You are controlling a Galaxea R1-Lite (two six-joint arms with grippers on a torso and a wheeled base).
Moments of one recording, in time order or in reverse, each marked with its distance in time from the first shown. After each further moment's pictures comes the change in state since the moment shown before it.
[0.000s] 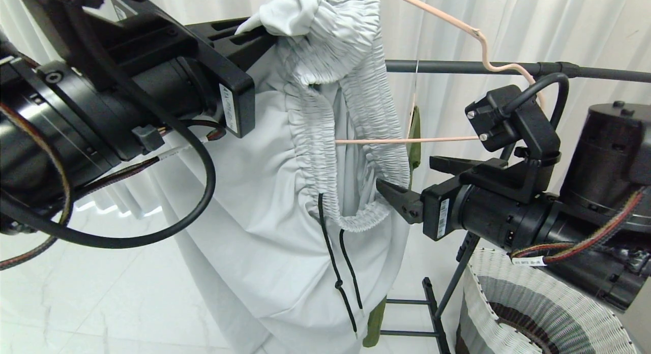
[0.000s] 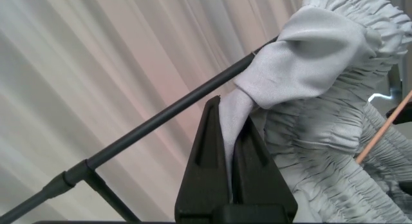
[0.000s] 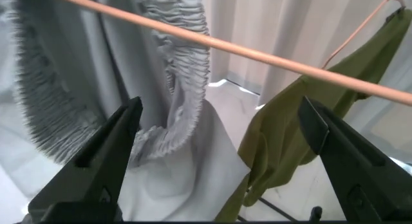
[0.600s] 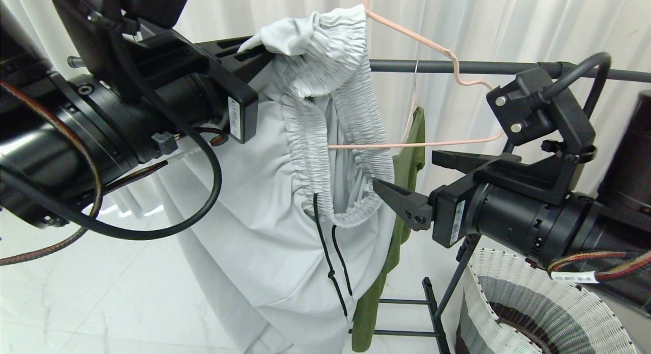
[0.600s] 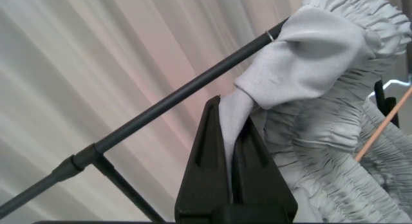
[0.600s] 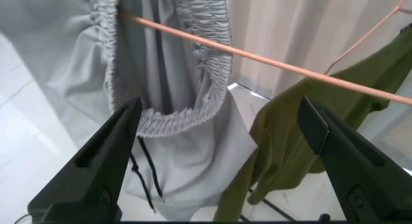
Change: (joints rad) left arm 0.047 0.026 0.007 0.000 -0.002 0.001; right arm 0.049 -0.050 -0.003 0.024 0.017 0.000
